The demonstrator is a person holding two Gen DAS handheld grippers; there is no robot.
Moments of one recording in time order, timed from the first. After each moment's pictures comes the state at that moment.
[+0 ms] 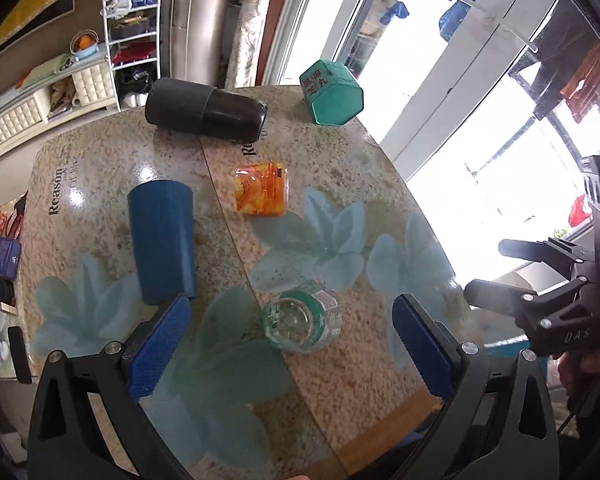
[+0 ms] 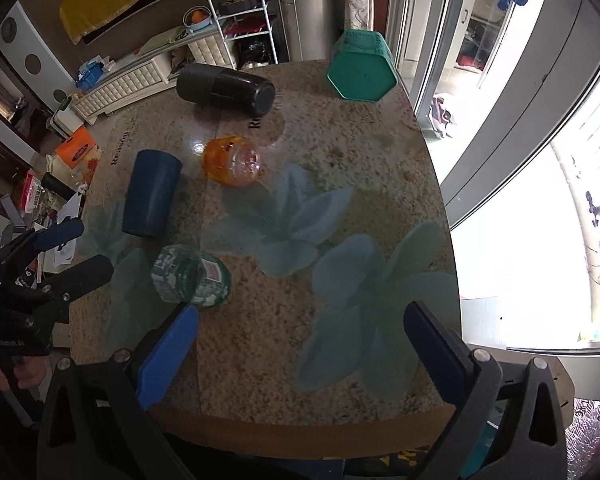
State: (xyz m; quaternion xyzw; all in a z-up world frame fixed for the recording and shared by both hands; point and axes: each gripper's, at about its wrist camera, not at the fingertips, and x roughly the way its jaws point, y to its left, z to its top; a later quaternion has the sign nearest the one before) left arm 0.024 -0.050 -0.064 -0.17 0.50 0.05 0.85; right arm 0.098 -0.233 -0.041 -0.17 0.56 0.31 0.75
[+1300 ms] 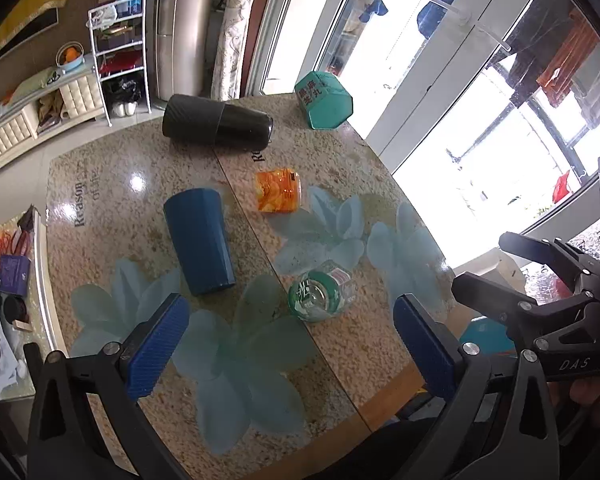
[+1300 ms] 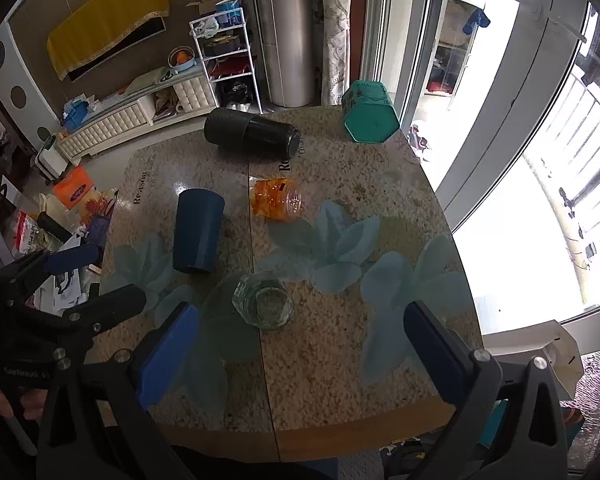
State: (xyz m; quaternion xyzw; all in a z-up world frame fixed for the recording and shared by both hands) left arm -0.012 -0.017 -0.024 -0.15 0.50 0.02 0.85; right arm 0.034 -0.196 -0.004 -0.13 0.51 0.26 0.81
